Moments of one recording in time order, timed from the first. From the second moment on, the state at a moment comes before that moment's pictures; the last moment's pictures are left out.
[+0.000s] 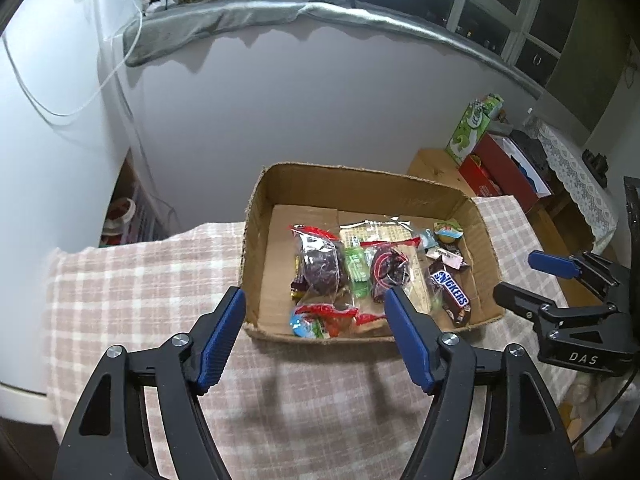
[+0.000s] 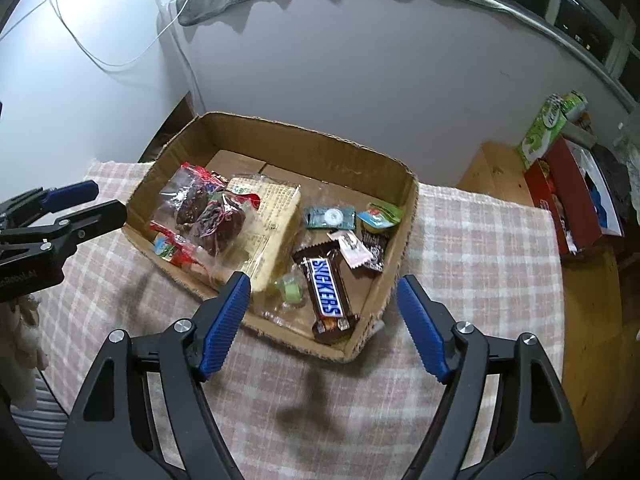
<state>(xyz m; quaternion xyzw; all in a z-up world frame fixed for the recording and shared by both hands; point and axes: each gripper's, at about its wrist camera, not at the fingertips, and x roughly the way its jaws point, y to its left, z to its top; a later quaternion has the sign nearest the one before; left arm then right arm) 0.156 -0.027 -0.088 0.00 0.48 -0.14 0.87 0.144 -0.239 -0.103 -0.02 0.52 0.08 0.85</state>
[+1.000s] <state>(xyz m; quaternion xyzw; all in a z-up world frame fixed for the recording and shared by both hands) 0.067 -0.018 0.001 -0.03 0.39 -0.12 0.91 0.063 -0.218 0.004 -0.04 0.43 0.04 0.90</state>
